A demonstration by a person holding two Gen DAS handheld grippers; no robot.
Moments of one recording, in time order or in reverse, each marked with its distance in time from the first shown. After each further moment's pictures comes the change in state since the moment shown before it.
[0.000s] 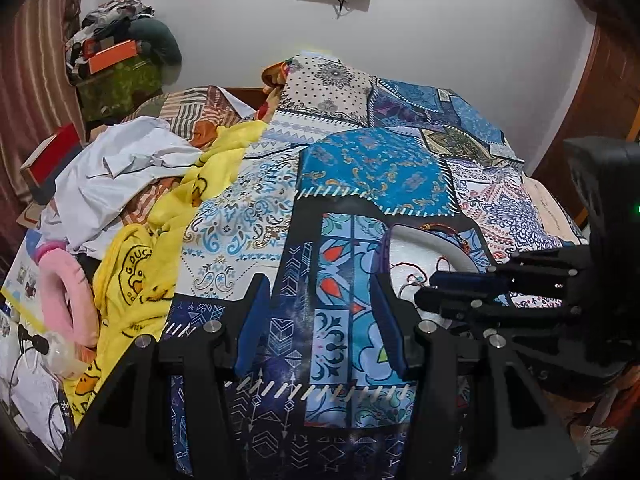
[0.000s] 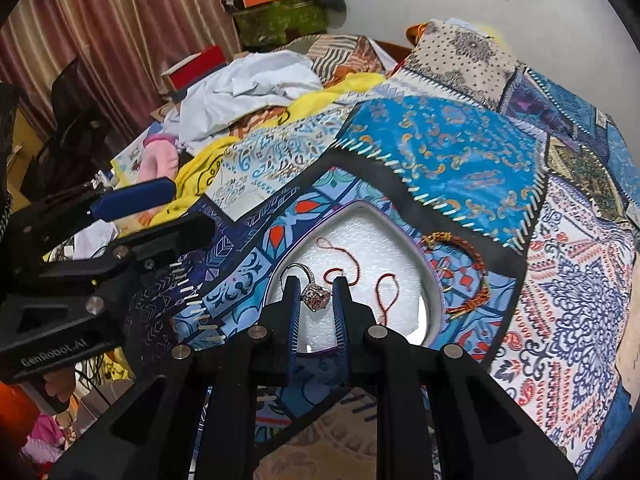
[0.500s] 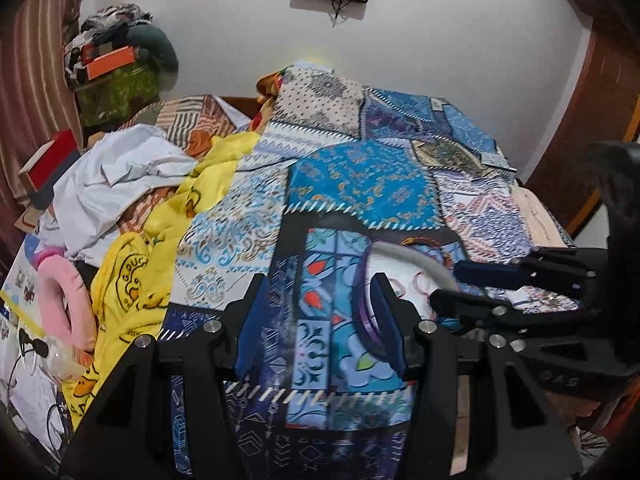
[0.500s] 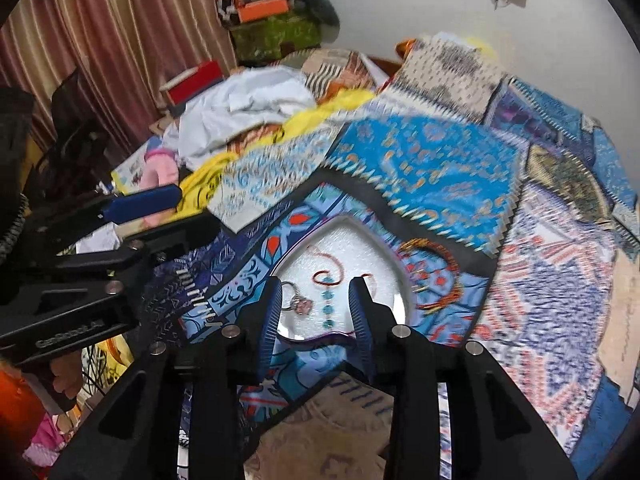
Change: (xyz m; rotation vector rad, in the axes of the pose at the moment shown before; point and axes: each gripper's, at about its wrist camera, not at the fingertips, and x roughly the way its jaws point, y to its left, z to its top) left arm -0.014 -0.017 0.010 0.006 -0.032 -0.021; right arm -0.040 -0.005 -0.003 0.010 -0.081 -0.032
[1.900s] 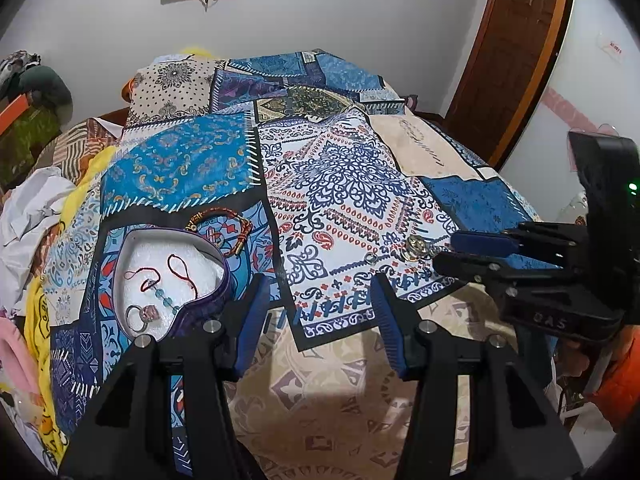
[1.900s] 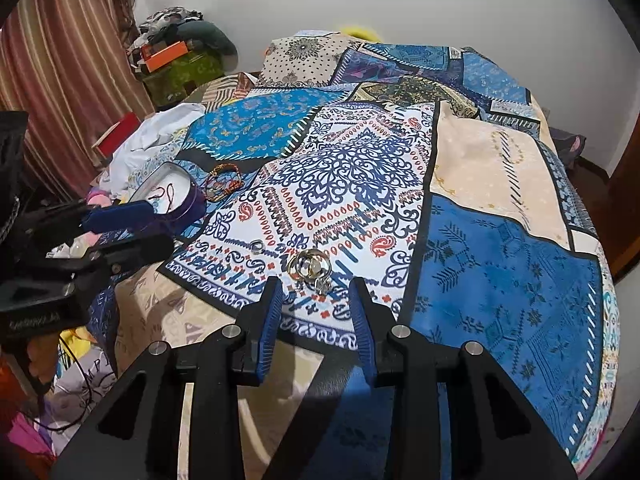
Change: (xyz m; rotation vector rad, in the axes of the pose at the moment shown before) left arm 0.023 -0.167 -0.030 0.265 0.114 -0.230; right arm -0.084 -0.129 -0.124 0.270 -0.061 -0.152
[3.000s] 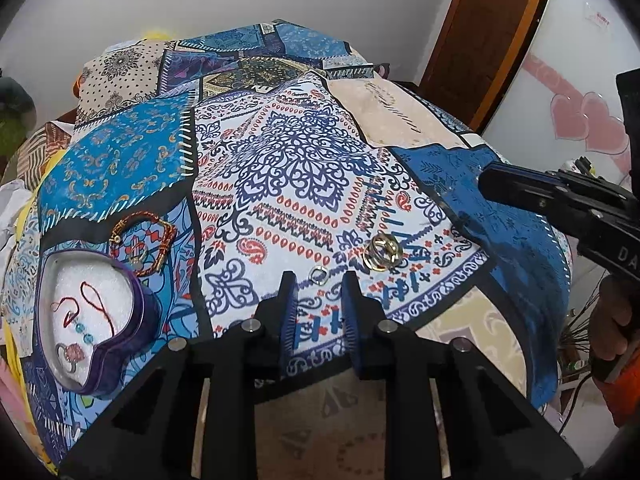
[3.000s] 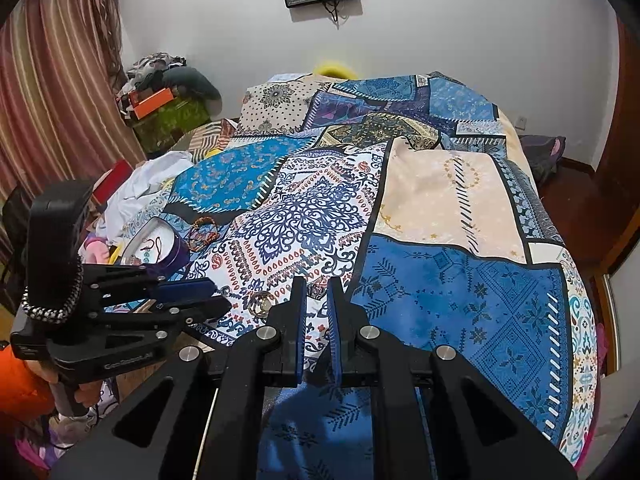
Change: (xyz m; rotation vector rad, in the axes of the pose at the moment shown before) left arm 0.063 -0.032 0.014 0.076 0.104 -0.079; right arm -0.039 -0.032 0.005 0.082 -0.146 -0.015
